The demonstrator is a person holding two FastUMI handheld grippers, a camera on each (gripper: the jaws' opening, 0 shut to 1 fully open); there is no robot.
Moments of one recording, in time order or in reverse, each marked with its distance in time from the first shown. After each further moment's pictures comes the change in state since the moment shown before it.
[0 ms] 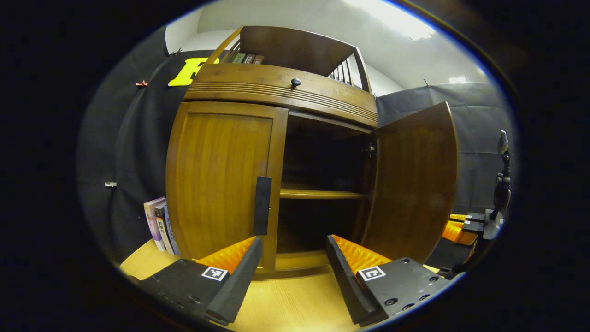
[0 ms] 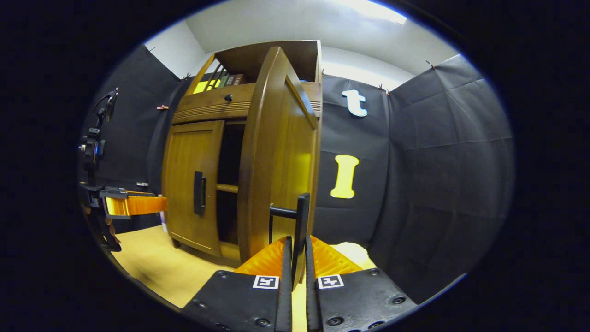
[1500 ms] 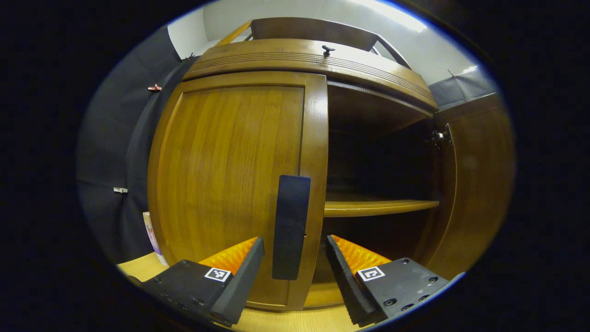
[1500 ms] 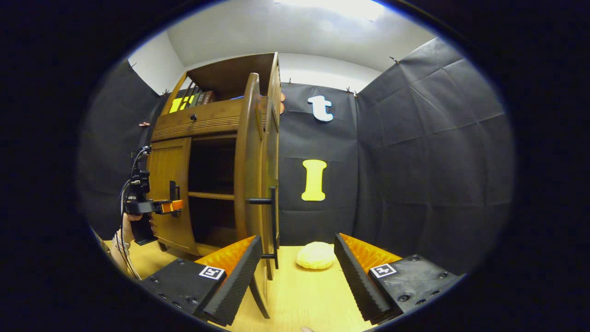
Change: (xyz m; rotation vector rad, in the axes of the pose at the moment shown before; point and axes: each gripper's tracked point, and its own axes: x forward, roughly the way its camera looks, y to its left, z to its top) left arm 0.163 0.080 -0.016 0.029 -0.088 0.225; right arm -0.044 -0.112 -0.005 0.093 -0.054 -0.085
